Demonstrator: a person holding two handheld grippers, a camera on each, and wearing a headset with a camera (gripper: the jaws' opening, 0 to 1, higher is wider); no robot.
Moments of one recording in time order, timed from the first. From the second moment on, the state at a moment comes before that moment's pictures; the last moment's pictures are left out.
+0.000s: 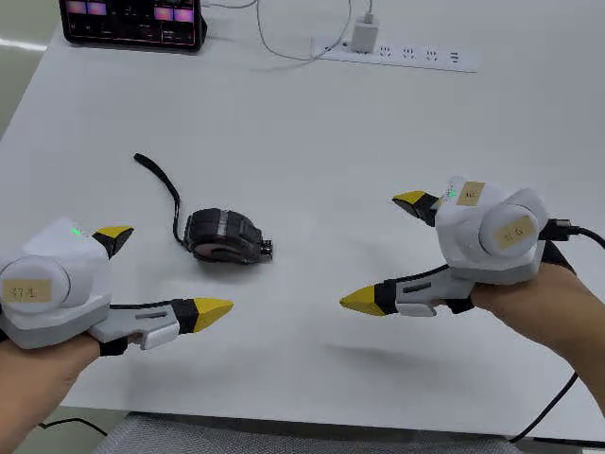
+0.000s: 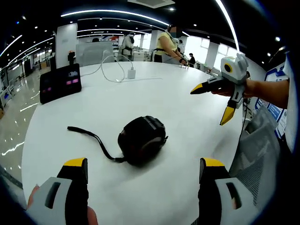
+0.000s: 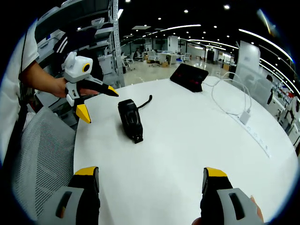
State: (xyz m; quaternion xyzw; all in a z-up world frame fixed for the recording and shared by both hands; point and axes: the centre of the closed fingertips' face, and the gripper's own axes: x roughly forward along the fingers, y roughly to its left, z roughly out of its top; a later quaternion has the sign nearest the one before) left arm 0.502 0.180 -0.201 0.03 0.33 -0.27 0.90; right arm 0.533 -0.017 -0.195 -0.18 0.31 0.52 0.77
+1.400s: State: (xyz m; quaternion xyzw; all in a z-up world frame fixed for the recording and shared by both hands) left arm 0.477 0.192 -0.200 0.04 0.33 -0.32 0.89; right arm 0.497 -0.056 -0.194 -0.11 0.29 0.48 0.82
